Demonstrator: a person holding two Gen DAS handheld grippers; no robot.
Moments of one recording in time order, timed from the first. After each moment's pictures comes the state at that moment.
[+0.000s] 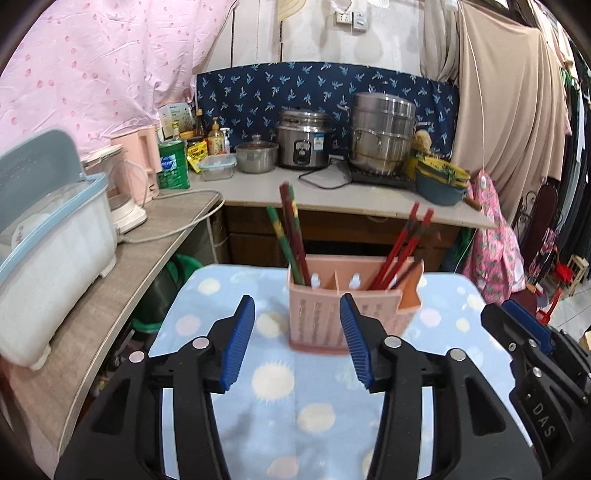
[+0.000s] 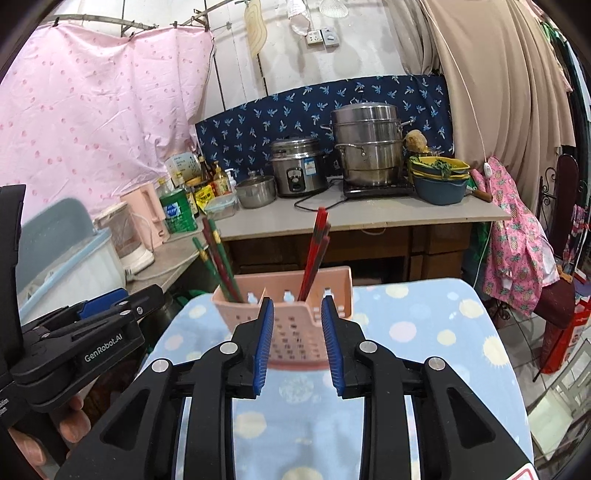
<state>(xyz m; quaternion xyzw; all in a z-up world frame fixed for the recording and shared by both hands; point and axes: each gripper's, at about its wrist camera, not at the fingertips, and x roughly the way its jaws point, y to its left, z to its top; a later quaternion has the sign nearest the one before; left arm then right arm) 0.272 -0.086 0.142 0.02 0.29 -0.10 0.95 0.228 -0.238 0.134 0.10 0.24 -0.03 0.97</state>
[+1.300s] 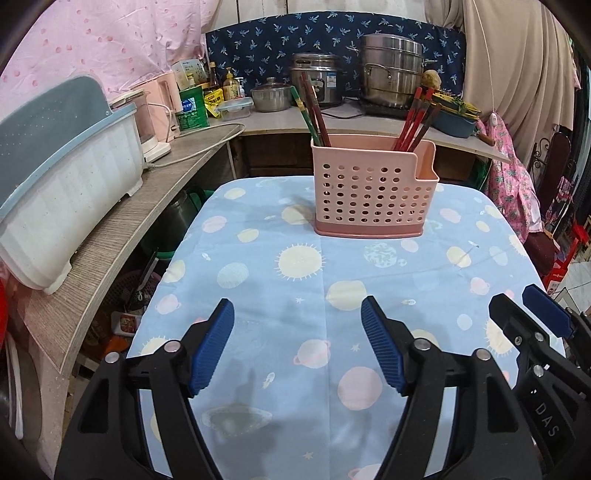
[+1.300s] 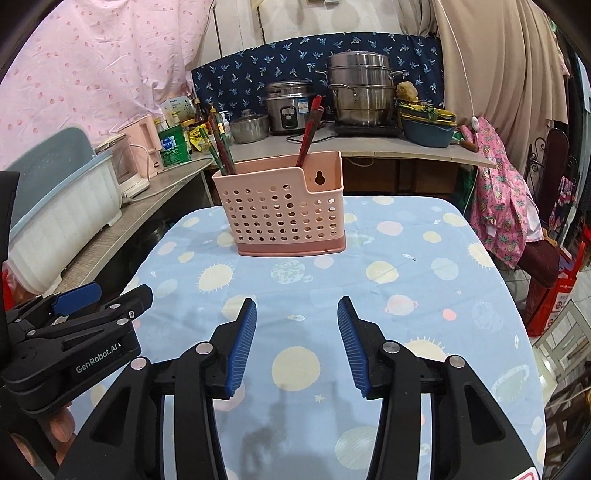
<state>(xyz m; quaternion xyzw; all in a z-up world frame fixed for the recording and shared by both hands) 0.193 -0.065 0.065 0.05 0.37 -0.07 0.92 0.151 -0.209 0.057 0.08 0.32 -0.05 0.94</state>
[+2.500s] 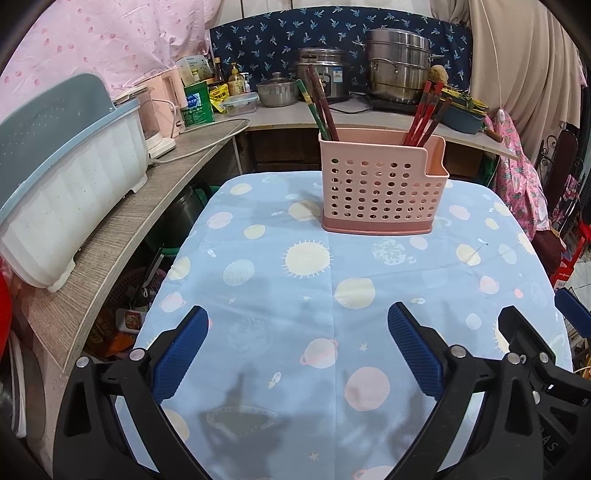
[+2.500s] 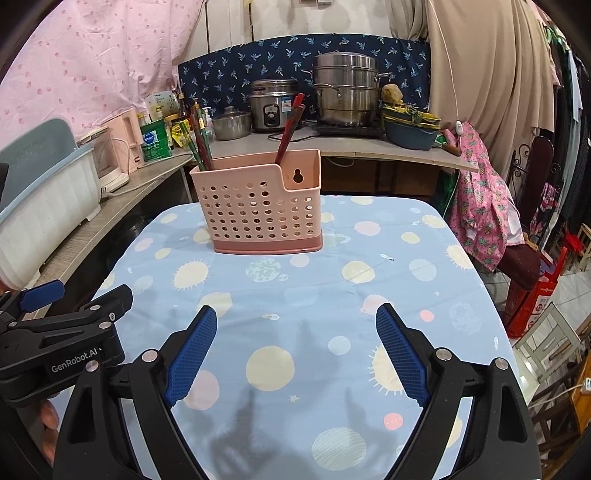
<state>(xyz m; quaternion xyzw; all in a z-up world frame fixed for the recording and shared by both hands) 0.200 -0.064 0.061 0.06 0.38 -0.06 0.92 0.150 -0.214 0.052 0.05 0.33 -0.09 0.94</state>
